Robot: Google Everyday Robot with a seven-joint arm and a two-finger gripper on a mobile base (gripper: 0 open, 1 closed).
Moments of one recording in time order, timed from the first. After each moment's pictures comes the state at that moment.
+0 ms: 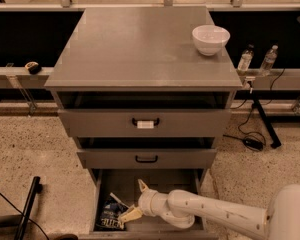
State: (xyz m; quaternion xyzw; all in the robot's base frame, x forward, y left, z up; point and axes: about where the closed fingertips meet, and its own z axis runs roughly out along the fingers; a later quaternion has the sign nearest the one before) arm 0.522 0.077 0.314 -0.46 0.74 0.26 0.42
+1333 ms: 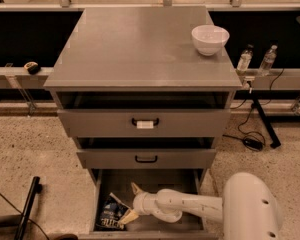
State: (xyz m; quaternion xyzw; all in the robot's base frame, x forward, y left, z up) arm 0.556 0.100 0.201 -0.55 0.71 0.21 0.40
